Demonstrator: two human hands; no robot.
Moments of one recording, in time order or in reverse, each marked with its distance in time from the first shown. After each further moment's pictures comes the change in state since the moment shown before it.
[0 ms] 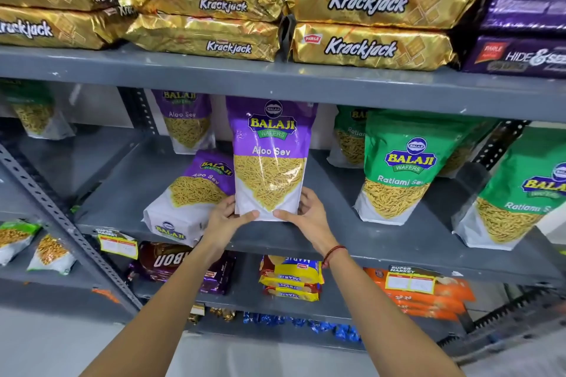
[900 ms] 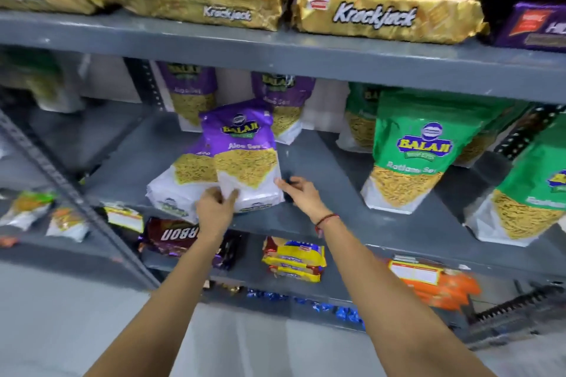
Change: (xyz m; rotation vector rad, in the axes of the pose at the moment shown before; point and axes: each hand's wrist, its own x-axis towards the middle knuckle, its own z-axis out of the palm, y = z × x) left_hand -0.013 0.001 0.002 0.297 0.417 0.071; right_hand 0.030 0.006 0.007 -0.341 -0.089 0.294
